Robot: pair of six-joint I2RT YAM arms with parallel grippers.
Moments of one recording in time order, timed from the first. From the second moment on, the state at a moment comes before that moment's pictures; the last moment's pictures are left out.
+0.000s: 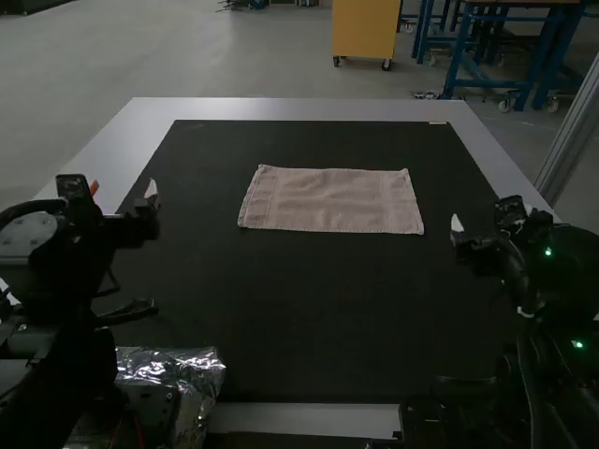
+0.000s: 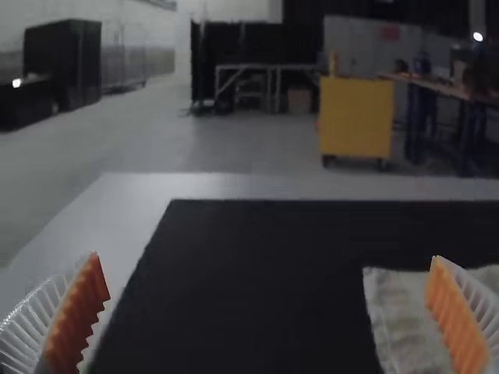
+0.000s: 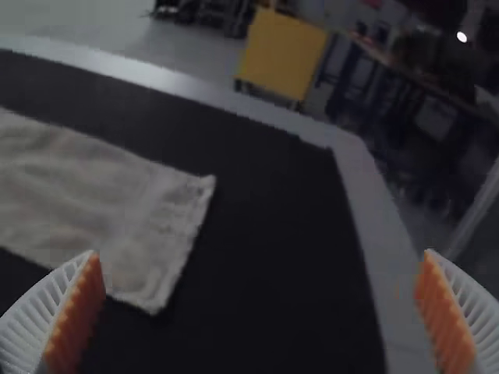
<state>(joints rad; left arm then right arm) 0.06 0.01 0.01 0.15 0.00 0.01 0.03 0.01 0.01 -0.04 -0.05 -0.46</state>
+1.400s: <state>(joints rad) 0.00 1.41 0.69 0.12 0.08 0.01 -0.01 1.11 0.62 -0.20 -0.16 0.01</state>
